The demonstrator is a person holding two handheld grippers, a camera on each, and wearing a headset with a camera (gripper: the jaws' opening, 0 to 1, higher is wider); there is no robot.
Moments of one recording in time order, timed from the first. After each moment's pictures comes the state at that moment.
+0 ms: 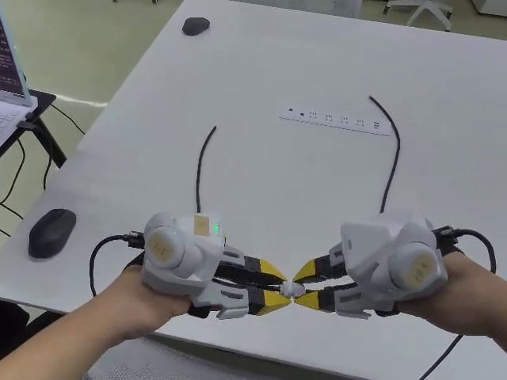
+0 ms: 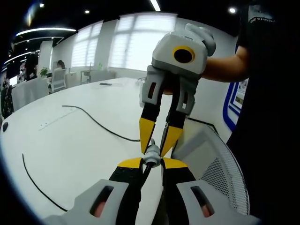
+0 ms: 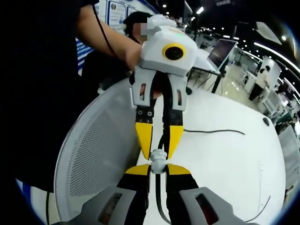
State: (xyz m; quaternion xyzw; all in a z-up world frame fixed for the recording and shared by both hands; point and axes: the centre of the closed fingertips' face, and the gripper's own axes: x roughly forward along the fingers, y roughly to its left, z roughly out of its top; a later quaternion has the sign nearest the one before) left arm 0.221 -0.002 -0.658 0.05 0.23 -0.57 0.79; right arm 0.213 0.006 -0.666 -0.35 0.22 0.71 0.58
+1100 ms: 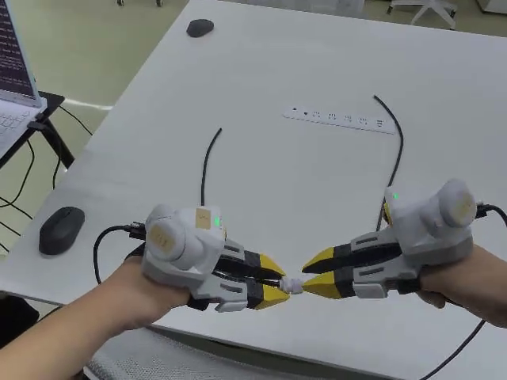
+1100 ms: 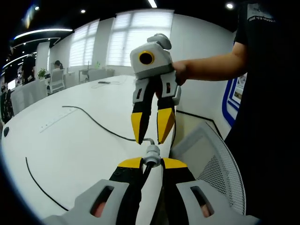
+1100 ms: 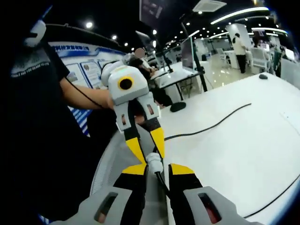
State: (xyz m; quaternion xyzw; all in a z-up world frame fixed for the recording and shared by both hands) left arm 0.213 0.005 -0.656 0.07 0.23 -0.57 0.78; right arm 0.216 0.004 -0.645 0.00 0.35 0.71 0.60
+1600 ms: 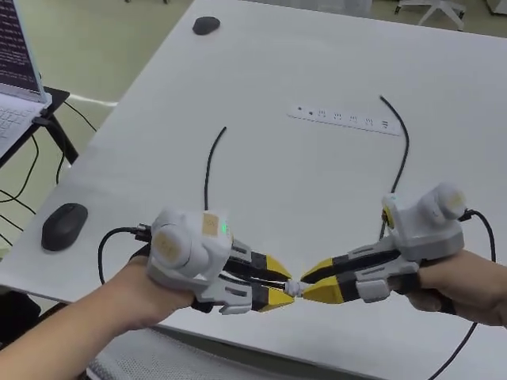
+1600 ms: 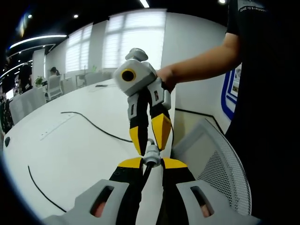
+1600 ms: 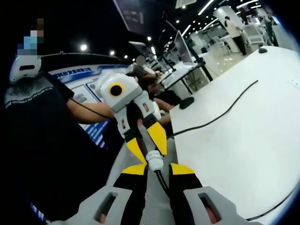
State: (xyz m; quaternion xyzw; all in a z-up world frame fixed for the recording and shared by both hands) left arm 0.212 -0.001 -0.656 0.09 0.21 -0.58 0.78; right arm 0.209 0.006 -0.660 0.06 0.39 0.73 0.56
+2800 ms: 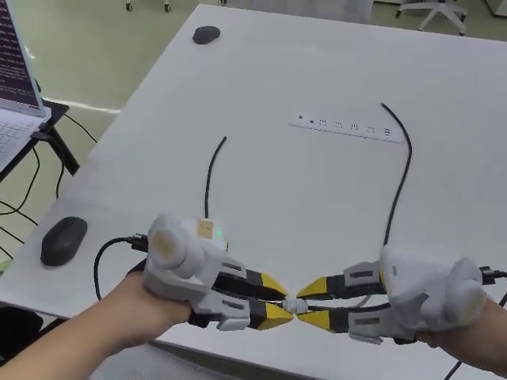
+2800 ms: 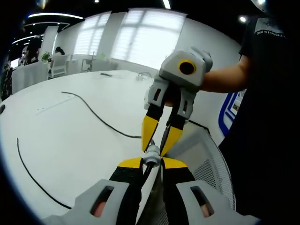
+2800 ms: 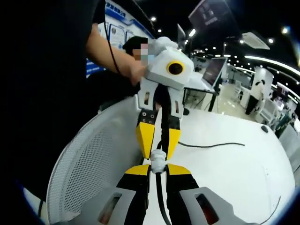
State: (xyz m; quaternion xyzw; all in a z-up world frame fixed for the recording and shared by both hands) left arm 0.215 0.005 -0.660 0.00 0.28 -0.57 0.77; right arm 0.204 0.011 -0.663 -0.27 0.14 0.73 0.61
